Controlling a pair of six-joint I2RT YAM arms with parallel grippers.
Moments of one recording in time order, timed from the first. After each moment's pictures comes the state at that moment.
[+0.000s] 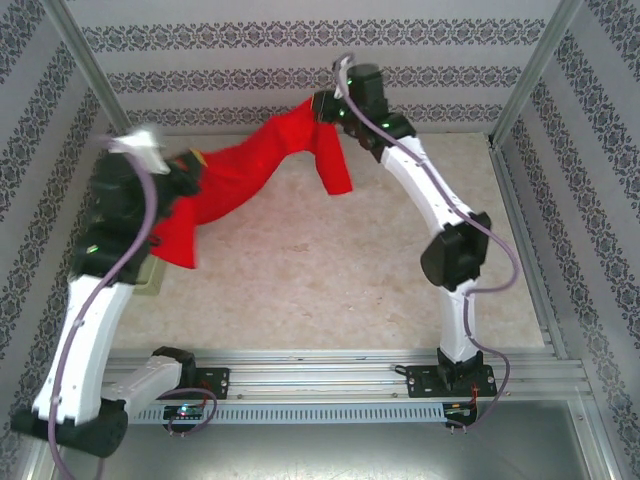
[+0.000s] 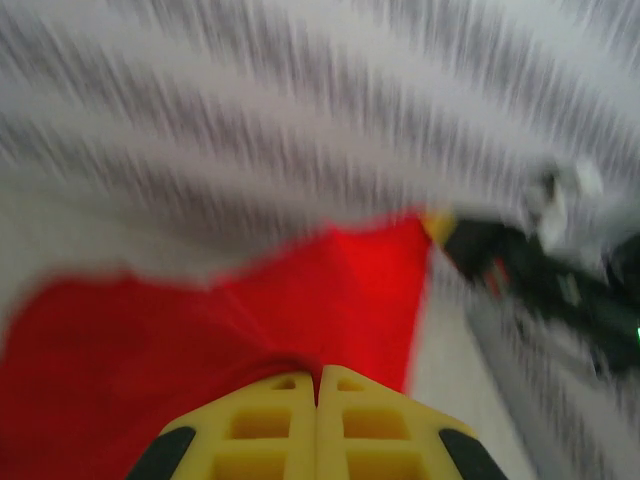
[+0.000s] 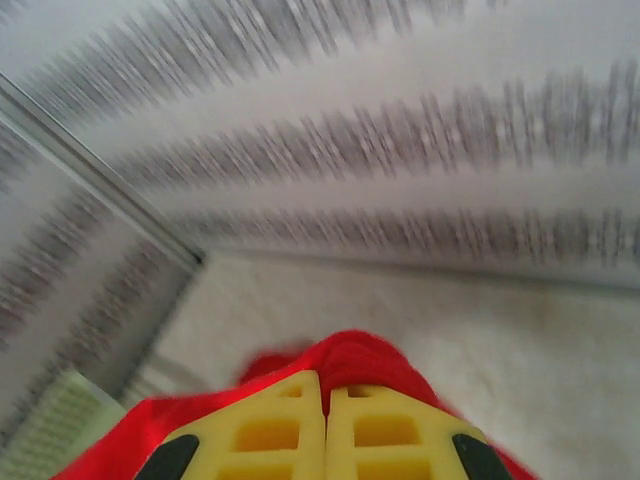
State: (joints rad) left arm -0.25 1.03 1.29 -0.57 0.08 -0.54; right arm 0.42 2.17 2.25 -0.48 -0.20 0.44
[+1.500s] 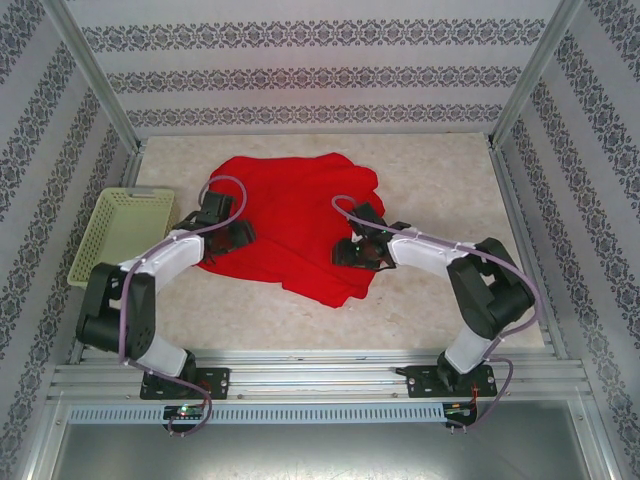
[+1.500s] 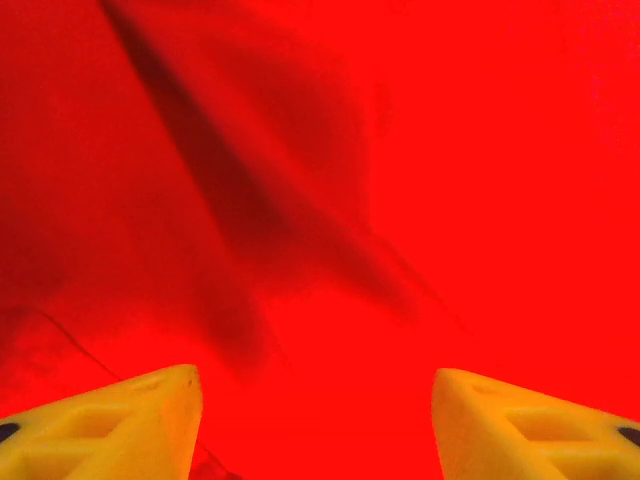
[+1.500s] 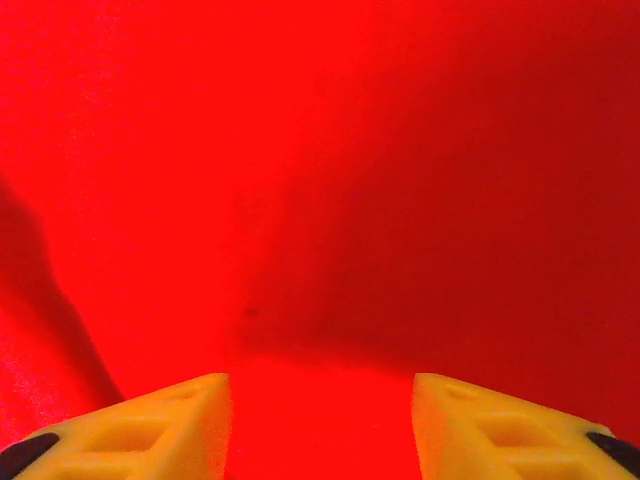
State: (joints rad) left arm -0.21 1.54 0.86 -0.36 0.06 -0.62; right arm 0.56 1.70 0.95 -0.38 -0.16 0.65
